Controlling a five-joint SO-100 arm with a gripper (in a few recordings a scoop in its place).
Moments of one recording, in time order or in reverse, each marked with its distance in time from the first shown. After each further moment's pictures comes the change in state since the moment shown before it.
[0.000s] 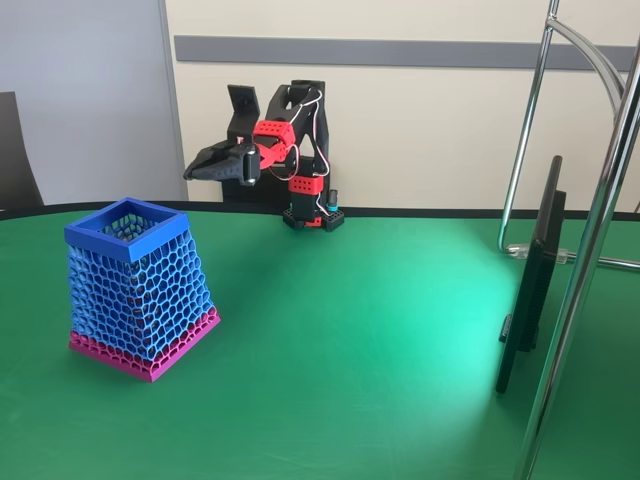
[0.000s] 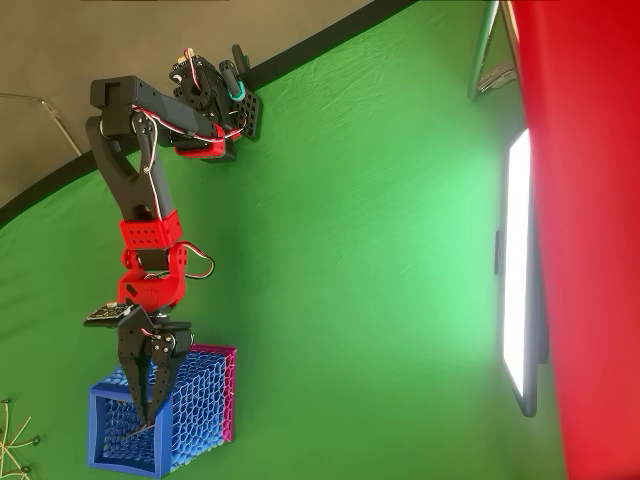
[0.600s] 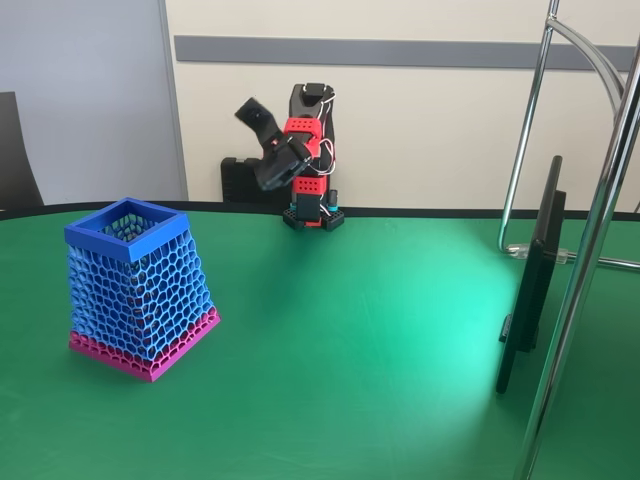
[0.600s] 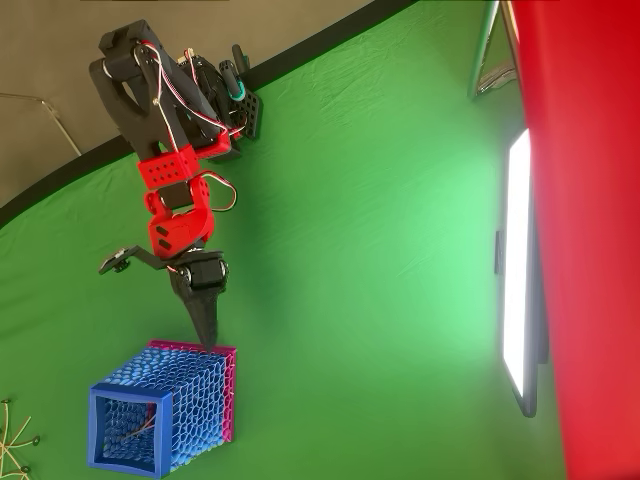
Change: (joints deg) arm -10.8 33.0 28.9 16.5 50.9
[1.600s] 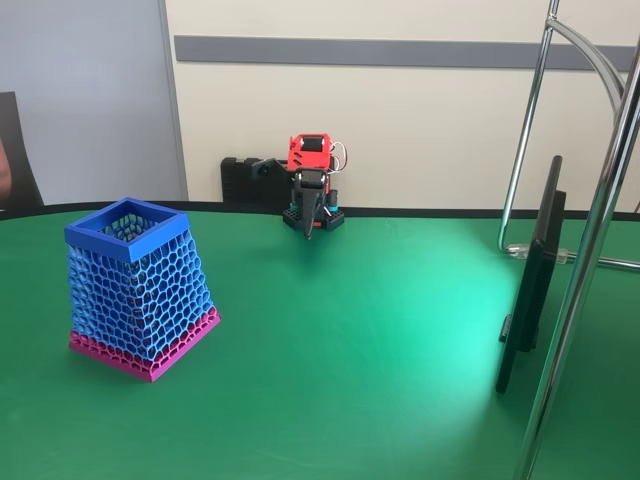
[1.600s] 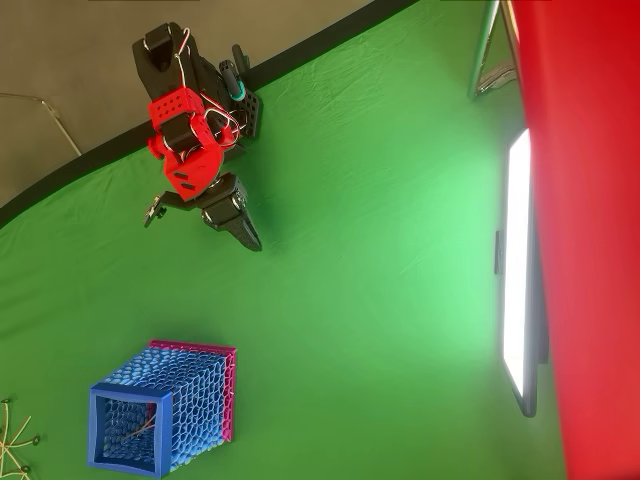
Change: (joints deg) arm -8.4 61.0 27.1 65.6 31.6
